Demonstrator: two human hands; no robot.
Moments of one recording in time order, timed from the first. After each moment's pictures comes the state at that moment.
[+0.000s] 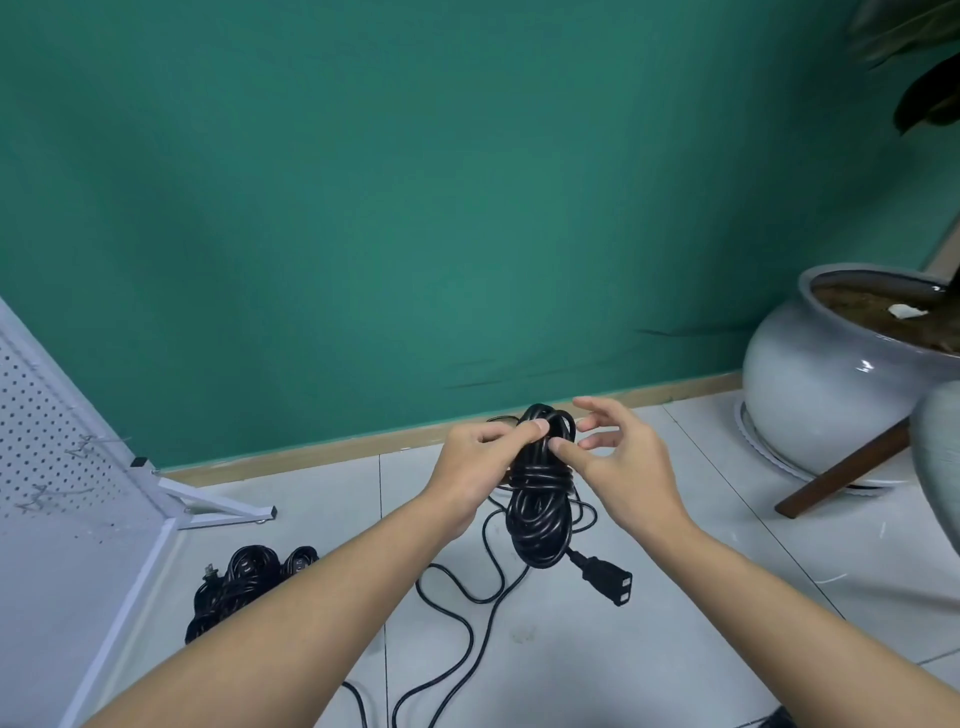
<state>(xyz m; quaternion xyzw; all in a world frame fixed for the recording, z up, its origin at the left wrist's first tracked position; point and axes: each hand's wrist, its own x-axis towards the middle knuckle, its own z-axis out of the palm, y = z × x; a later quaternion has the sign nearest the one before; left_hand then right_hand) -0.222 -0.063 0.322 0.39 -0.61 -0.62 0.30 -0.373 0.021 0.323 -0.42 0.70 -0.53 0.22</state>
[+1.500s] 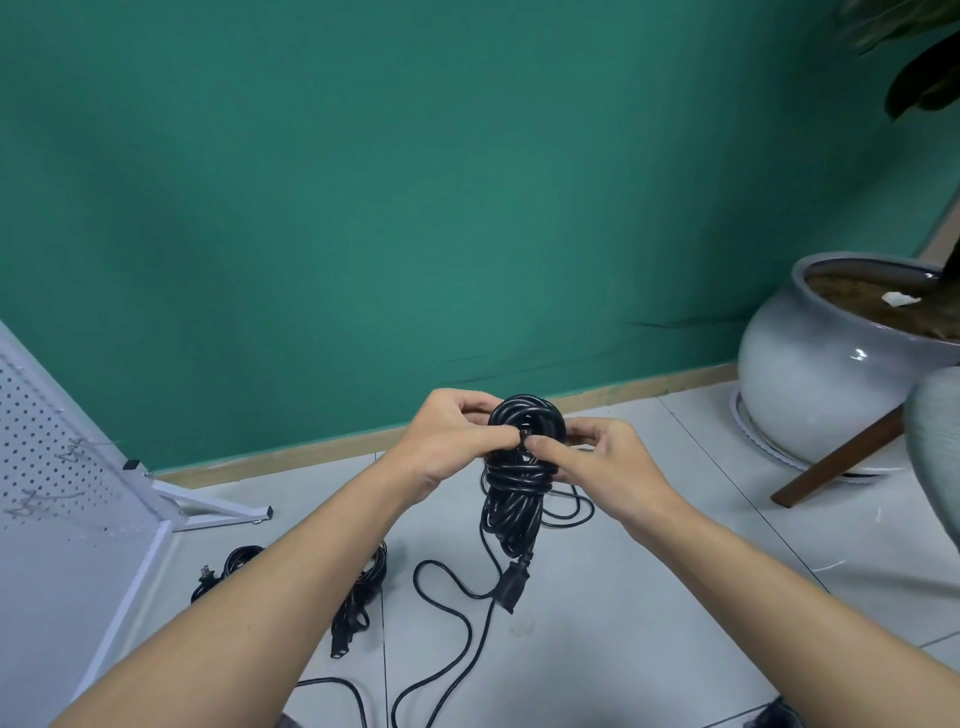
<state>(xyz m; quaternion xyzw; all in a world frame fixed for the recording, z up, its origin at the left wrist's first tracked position) -0.205 -0.081 0.353 0.38 -0.67 -0.58 0.26 -0.373 0.015 0.321 -0.41 0.63 -0.53 0.38</state>
